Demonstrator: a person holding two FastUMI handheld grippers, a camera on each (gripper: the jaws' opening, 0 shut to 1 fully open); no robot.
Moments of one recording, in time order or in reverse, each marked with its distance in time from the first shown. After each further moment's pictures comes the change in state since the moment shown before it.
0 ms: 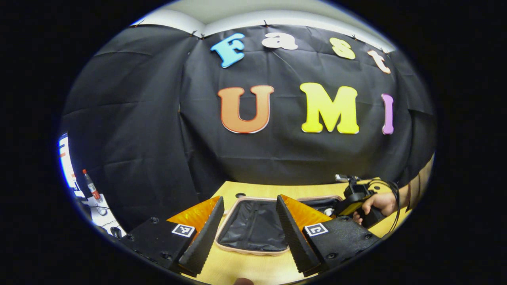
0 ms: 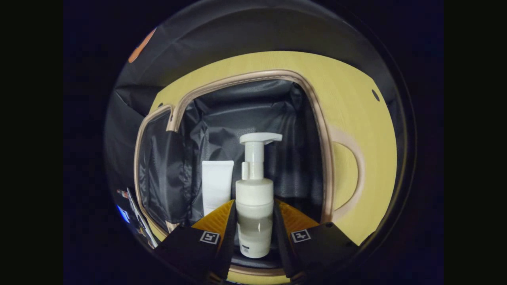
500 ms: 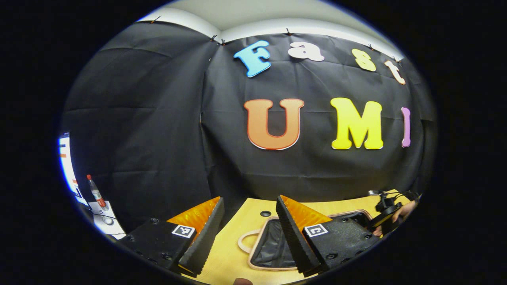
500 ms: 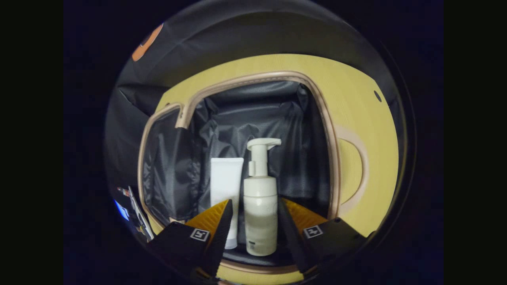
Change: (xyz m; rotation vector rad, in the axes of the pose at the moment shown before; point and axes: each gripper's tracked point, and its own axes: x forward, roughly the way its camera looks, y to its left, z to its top) left arm 0.069 0.107 0.013 -0.046 -0.053 0.073; right arm -0.028 0.017 -0.001 -0.020 -0.073 0.076
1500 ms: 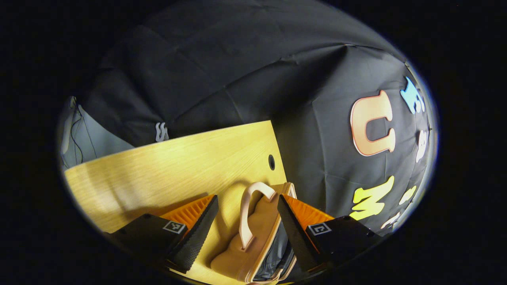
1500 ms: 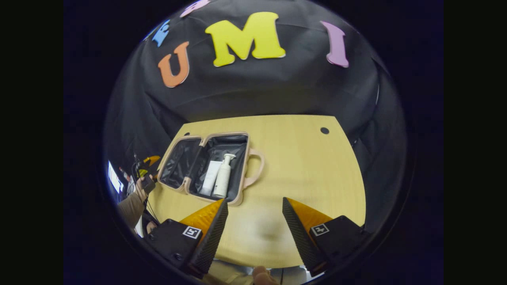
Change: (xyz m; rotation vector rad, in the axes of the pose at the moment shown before) left arm 0.111 0.021 -0.233 -1.173 0.539 -0.135; right arm -0.254 -0.148 -0.078 -0.047 -0.370 -0.038
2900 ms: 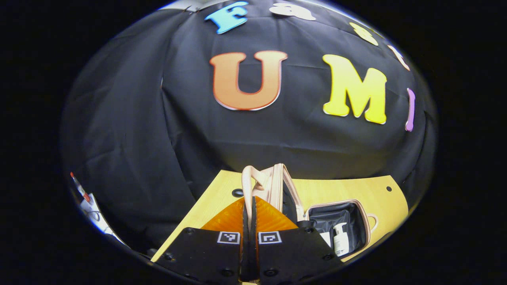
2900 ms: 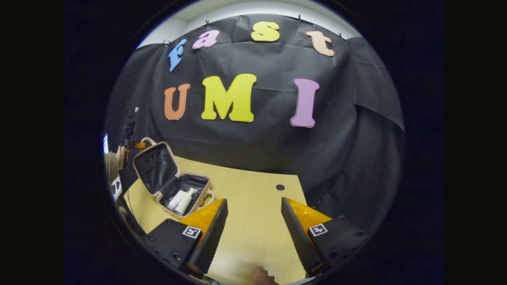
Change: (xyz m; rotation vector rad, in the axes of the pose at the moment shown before) left arm -0.062 -0.249 -0.098 1.261 -0.245 0.255; right arm -0.120 -0.140 0.070 -0.228 -0.508 -0.071
